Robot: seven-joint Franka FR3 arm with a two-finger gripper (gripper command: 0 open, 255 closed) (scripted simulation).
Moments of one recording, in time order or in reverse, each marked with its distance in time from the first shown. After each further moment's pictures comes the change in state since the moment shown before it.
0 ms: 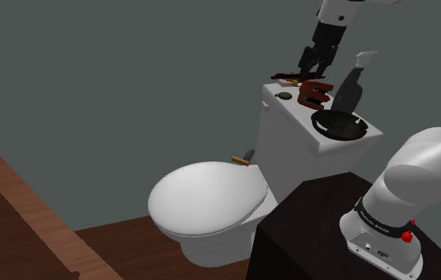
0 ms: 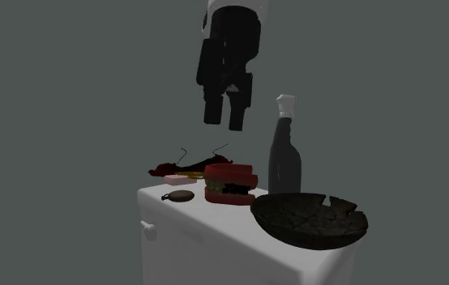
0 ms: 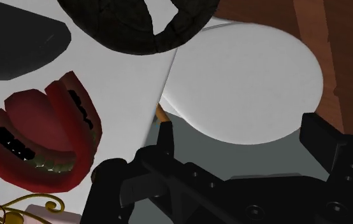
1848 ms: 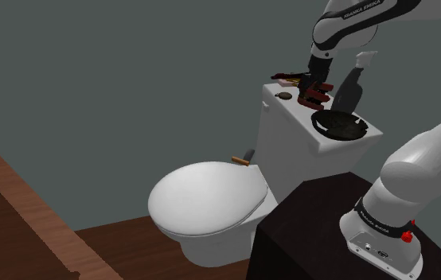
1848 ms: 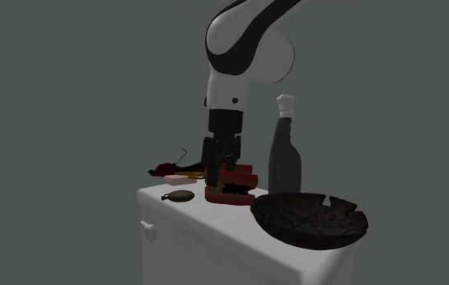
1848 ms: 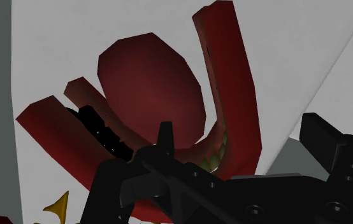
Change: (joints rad) arm -0.079 0.370 -0.195 -0.010 -0.117 0.395 -0.204
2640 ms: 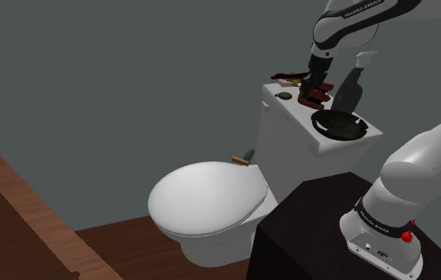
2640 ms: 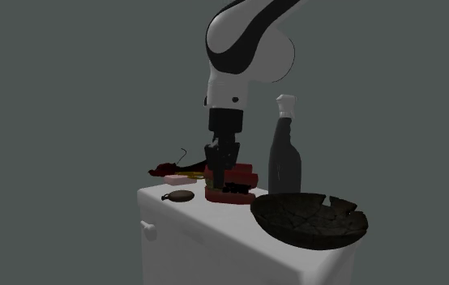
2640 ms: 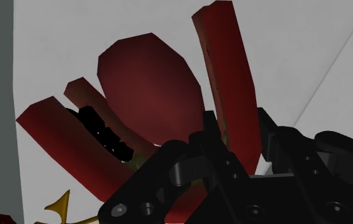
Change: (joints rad) arm -0.001 -0.003 0.000 0.003 -0.001 -0.006 0.000
